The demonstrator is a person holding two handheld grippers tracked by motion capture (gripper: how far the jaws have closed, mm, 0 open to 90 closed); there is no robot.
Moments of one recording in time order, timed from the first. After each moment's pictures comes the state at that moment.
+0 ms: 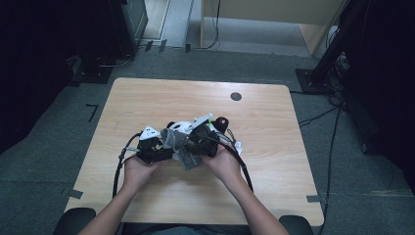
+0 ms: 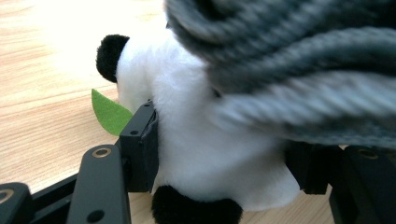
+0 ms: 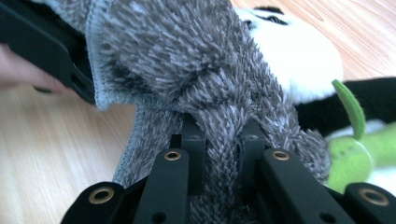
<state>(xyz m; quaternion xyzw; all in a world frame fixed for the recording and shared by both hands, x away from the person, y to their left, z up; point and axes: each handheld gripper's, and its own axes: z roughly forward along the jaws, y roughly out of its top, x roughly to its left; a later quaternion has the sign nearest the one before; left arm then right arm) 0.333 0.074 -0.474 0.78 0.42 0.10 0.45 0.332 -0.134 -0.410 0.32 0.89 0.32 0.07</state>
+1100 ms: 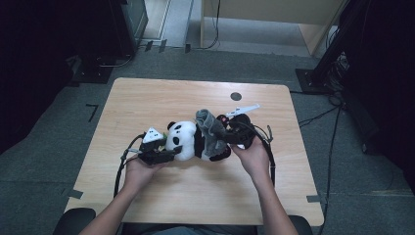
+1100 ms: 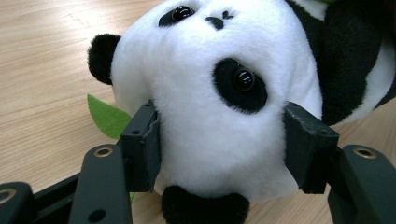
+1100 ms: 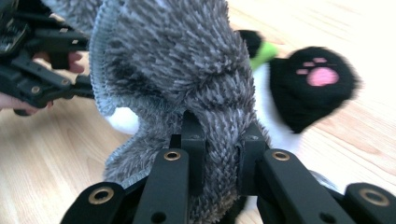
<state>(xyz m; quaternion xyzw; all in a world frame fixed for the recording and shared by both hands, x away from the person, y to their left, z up) 0.330 0.070 -0.479 0.79 0.40 0.12 0.45 0.344 -0.235 -0.391 0.43 0.82 0.37 0.07</state>
